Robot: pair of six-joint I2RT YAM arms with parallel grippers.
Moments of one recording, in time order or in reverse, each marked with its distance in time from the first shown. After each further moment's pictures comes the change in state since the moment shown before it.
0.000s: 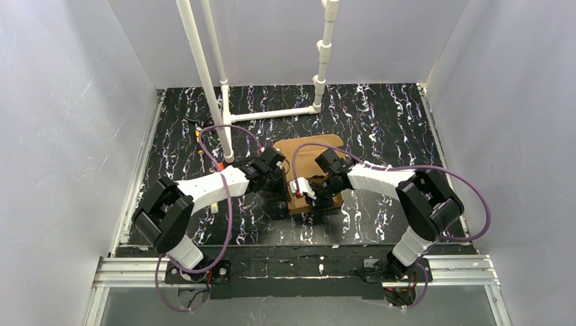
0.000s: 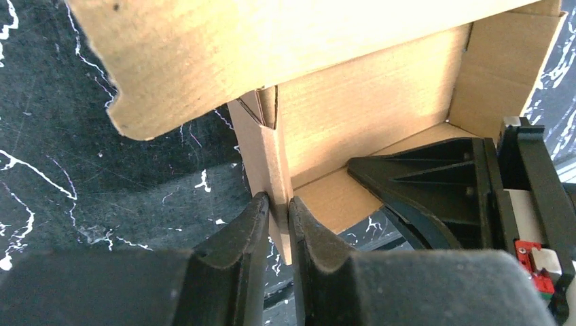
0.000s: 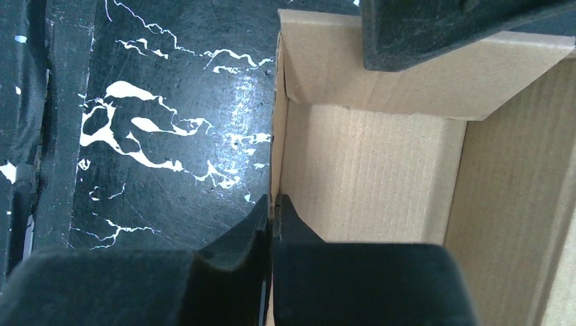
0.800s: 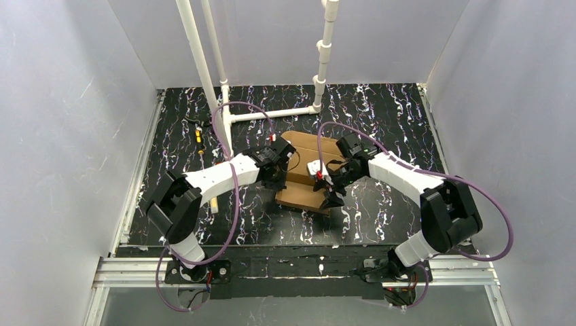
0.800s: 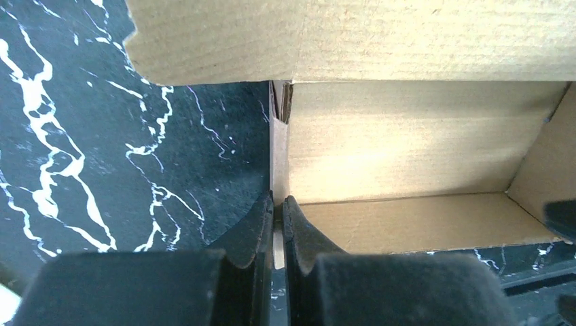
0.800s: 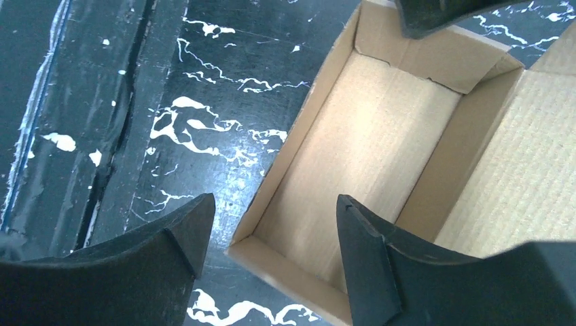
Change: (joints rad) left arm -0.024 0.097 0.213 -0.243 -0.261 0.298; right arm -0.157 -0.123 0.080 -0.225 -0.229 -0.131
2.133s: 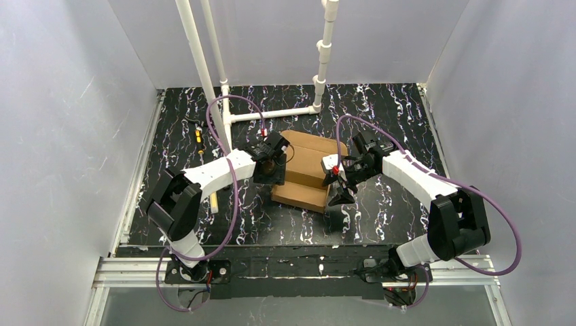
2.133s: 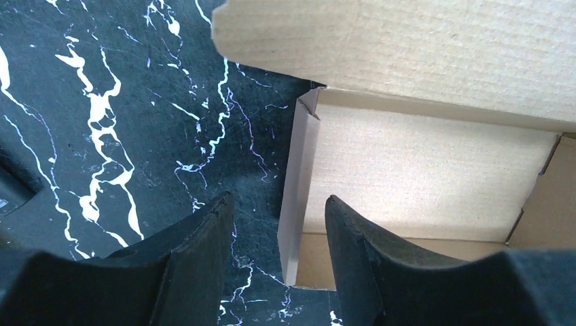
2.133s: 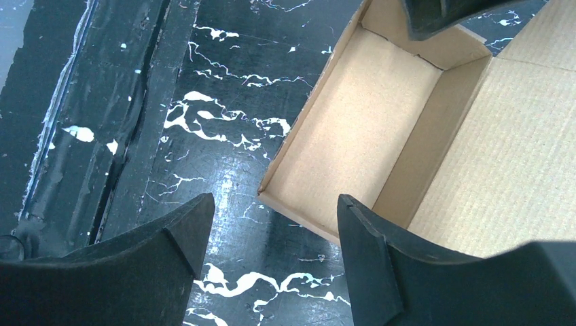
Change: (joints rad) left arm 0.060 0.041 0.055 -0.039 -0.069 0.013; right arm -0.145 -0.088 0.014 -0.170 -0.102 -0.159
